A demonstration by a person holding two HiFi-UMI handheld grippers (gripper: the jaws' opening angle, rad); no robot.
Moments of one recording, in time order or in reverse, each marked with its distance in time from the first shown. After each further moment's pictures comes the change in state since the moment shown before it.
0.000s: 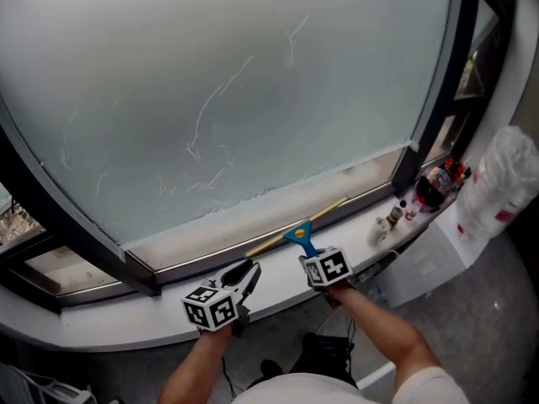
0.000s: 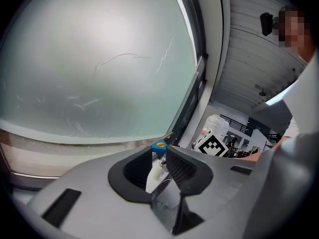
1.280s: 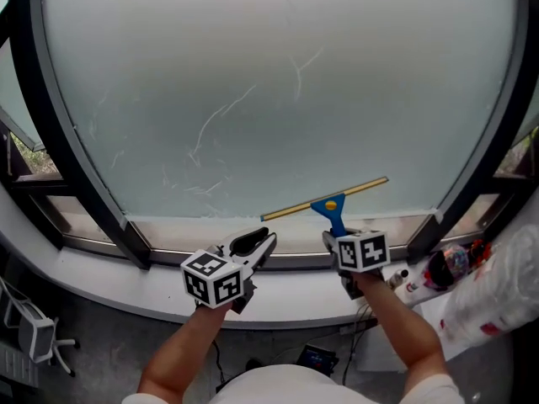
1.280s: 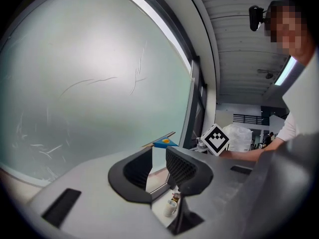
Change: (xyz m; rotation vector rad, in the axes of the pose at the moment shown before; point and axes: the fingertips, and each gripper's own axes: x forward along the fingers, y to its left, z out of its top) left arm 0.145 -0.118 0.132 0.188 -0.236 0.150; right arm -0.111 -0.165 0.166 -0.171 -0.194 0.172
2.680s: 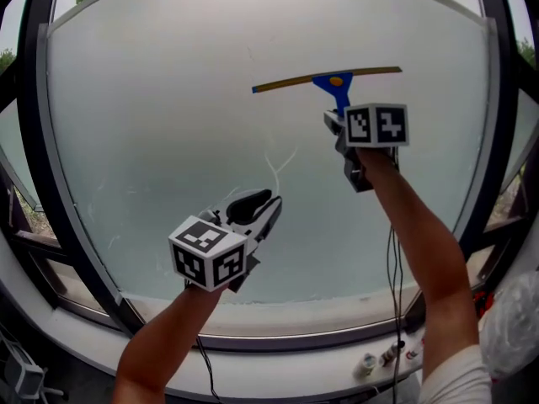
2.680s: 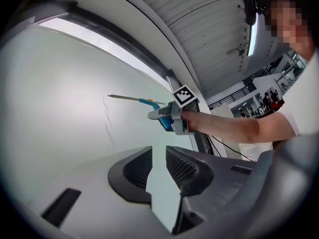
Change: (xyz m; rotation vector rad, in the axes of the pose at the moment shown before) left arm 0.090 -0.045 0.285 0.458 -0.259 -0.019; right arm -0.175 -0.040 0.491 -0.225 -0.678 -0.072
